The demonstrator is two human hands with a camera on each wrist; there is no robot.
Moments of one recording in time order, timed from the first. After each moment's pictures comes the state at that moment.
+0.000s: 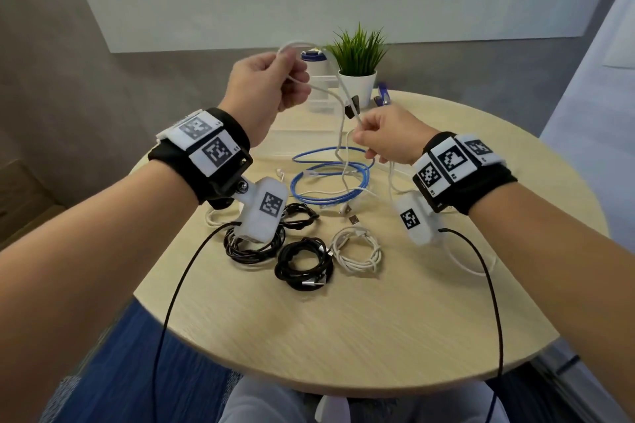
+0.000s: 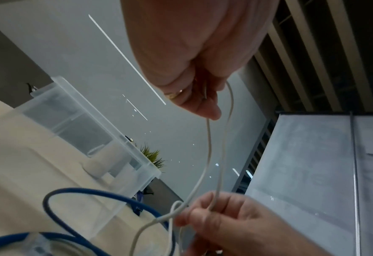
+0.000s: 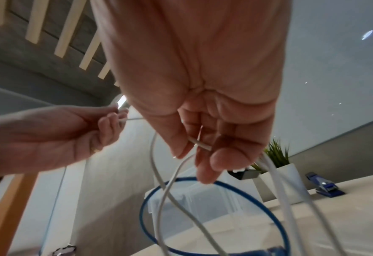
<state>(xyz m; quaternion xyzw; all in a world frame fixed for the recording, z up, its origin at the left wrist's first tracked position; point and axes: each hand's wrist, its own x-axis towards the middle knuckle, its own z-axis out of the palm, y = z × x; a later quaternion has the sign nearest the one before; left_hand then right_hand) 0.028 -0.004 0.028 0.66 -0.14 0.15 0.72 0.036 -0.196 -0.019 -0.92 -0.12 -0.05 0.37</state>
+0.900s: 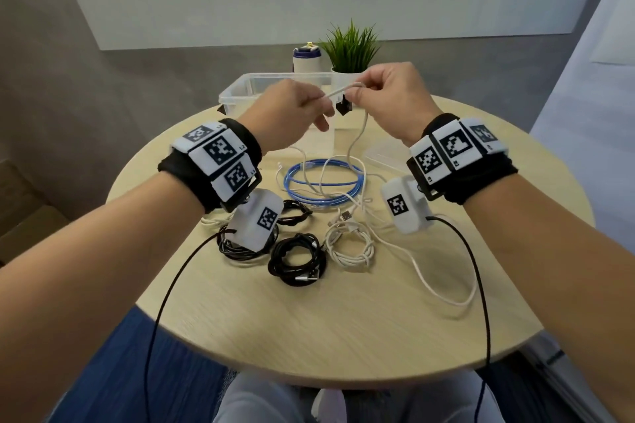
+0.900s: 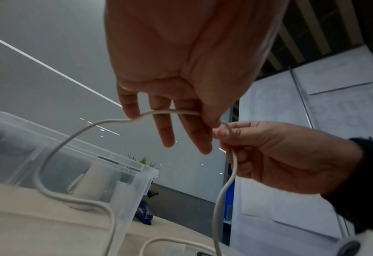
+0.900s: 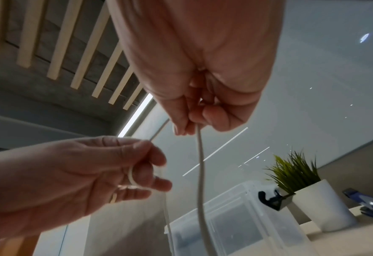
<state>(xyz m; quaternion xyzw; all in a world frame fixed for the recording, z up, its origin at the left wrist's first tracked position) 0.014 -0.022 0.017 0.92 -0.22 0.14 0.31 0.025 -0.193 0.007 -0.83 -0.15 -0.23 0.48</state>
